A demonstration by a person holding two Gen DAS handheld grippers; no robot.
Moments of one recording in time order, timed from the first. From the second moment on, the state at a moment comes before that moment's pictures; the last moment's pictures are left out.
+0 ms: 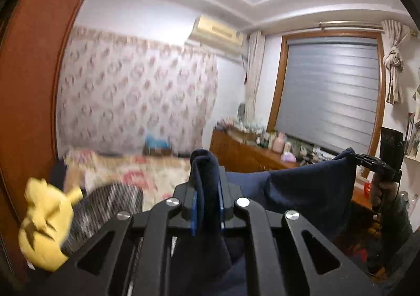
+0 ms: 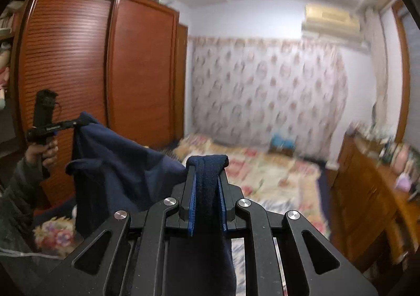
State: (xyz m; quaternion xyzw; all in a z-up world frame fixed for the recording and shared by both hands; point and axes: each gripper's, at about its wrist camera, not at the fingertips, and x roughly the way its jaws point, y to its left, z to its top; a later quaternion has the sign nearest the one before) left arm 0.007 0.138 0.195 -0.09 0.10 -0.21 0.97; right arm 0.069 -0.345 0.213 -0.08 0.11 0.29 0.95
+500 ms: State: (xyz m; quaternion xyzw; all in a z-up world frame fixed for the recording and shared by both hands) left arm -0.035 0.172 0.260 -0.05 0.01 -0.18 0.98; right arm 0.017 -0.379 0.278 -0.10 0.04 0.24 0.96
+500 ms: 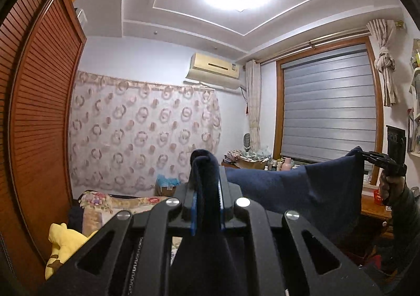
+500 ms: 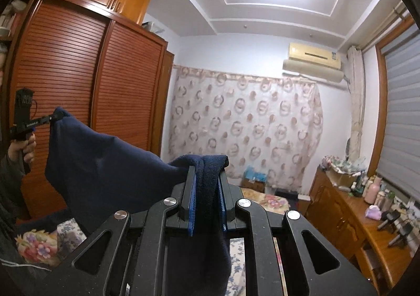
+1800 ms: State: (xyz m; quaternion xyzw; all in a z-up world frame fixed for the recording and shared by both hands) left arm 0.265 0.092 0.018 0.00 0.30 -0.10 0.95; right arm 0.355 -0.353 -0.007 -0.09 0.34 0.10 0.93
